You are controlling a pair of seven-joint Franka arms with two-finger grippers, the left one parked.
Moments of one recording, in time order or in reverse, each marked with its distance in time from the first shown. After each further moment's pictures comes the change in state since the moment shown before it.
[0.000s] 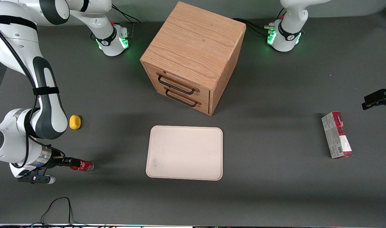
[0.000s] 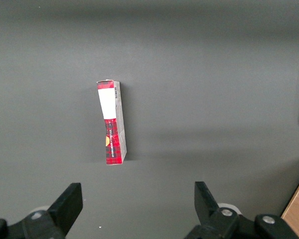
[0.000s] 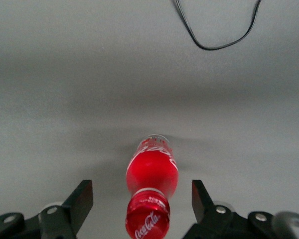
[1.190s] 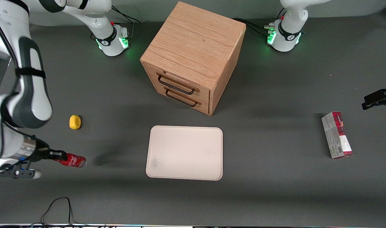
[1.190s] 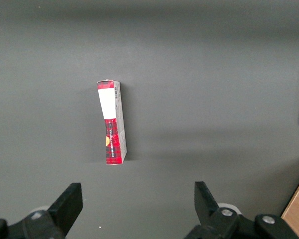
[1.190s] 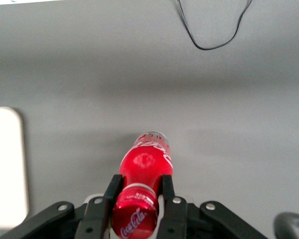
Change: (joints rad) arm 0.003 -0.169 0.017 0.086 -0.001 -0.289 -0.002
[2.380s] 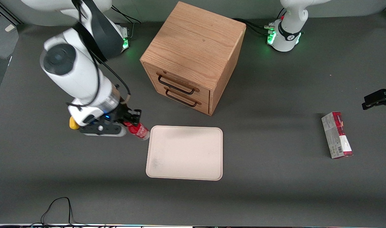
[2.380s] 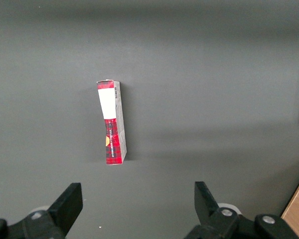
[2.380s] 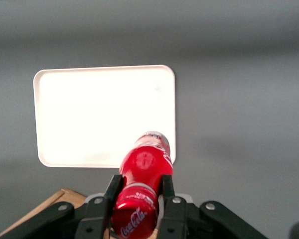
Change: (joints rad) arm 0.142 -0.049 0.451 -0.008 -0.190 -0.029 0.607
